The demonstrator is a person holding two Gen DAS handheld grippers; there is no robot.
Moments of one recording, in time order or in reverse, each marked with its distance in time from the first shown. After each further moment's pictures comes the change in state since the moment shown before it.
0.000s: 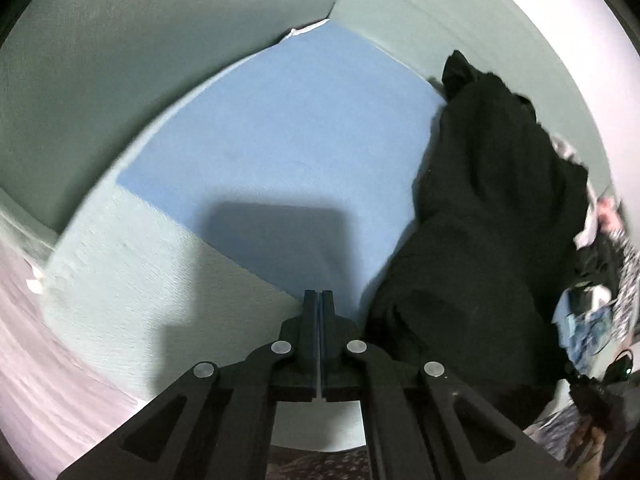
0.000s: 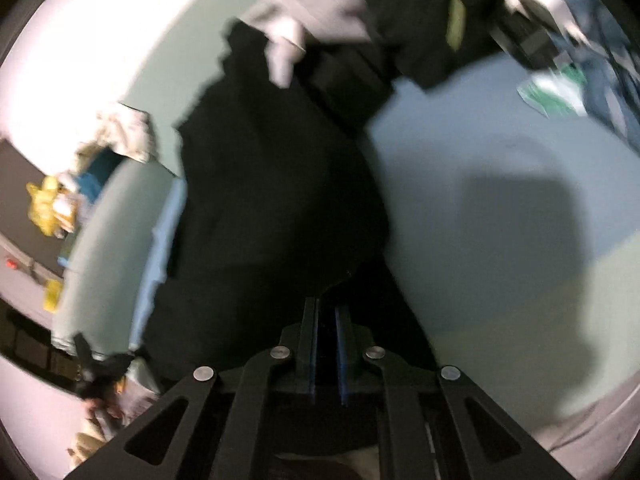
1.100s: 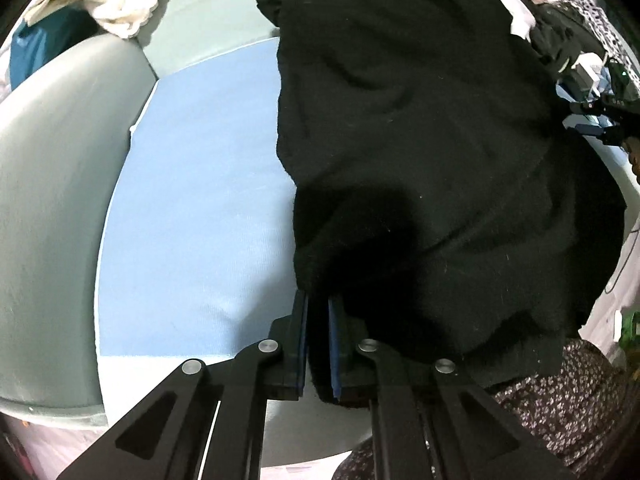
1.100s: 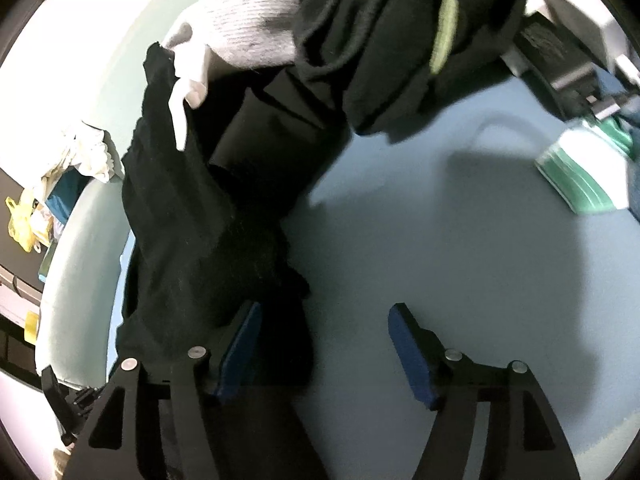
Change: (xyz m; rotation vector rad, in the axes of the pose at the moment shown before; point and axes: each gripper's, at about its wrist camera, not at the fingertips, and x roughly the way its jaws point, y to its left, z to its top) left arm 0.040 -0.139 0.041 0.733 0.063 0.166; right arm 0.042 -0.035 0.106 -0.011 0.012 -0.004
